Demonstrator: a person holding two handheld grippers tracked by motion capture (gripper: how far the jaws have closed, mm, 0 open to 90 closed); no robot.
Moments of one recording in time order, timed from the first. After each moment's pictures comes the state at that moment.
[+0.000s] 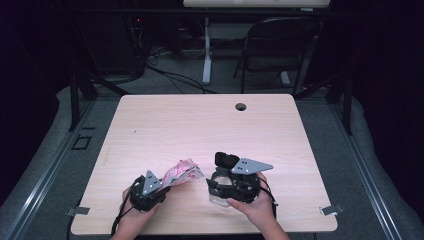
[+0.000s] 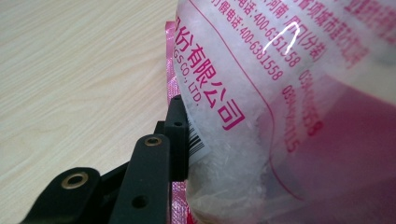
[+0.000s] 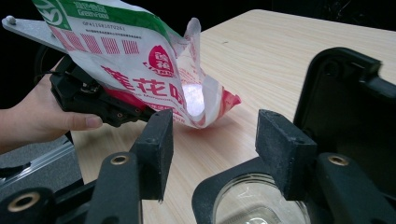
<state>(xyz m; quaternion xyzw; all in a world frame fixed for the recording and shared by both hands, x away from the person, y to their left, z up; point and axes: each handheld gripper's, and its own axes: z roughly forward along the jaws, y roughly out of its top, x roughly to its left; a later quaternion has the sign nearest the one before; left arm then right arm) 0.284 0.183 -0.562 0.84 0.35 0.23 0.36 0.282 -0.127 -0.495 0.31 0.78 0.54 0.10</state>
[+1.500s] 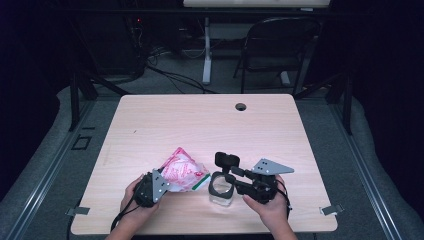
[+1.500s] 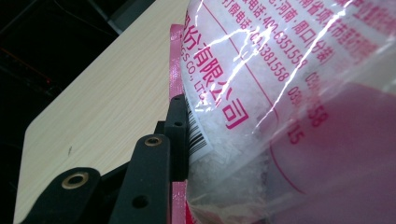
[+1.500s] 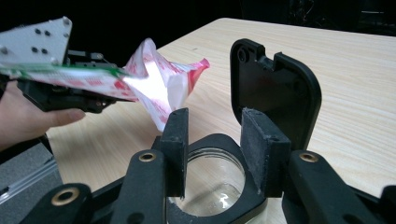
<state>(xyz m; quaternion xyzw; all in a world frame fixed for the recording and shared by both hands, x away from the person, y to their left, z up) 0.279 0.163 -0.547 0.83 0.26 0.39 0.30 0.276 -0.167 -0.494 0.36 0.75 0.55 0.13</state>
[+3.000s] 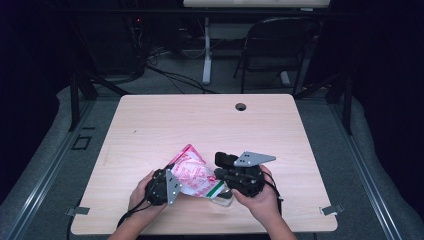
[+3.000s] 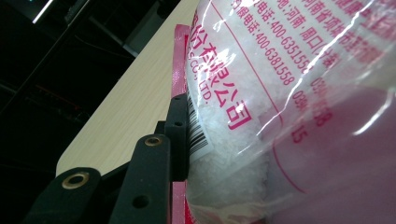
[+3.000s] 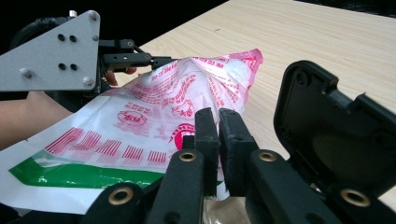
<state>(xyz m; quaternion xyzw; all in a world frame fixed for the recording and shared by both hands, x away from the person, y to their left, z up) 0.281 0.137 -0.542 0.83 0.21 0.44 0.28 0.287 -0.132 -0.469 0.33 0.80 0.49 0.09</state>
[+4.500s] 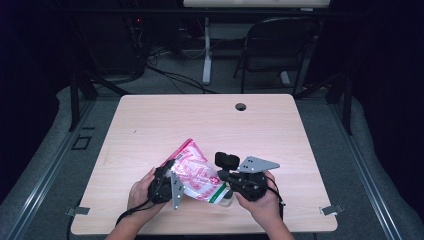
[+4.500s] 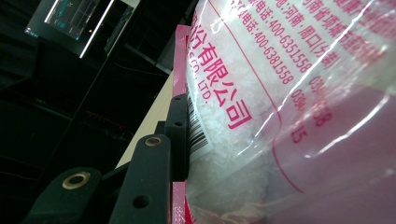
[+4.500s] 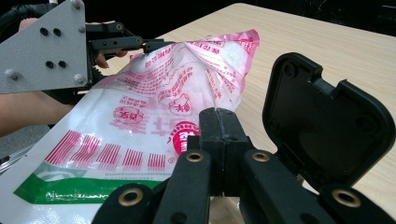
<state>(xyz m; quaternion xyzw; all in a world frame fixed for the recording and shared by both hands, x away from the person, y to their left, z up) 0.280 0.129 -0.539 0.80 0.15 0.52 0.24 0.277 -0.139 -0.479 0.33 0.79 0.51 0.12</state>
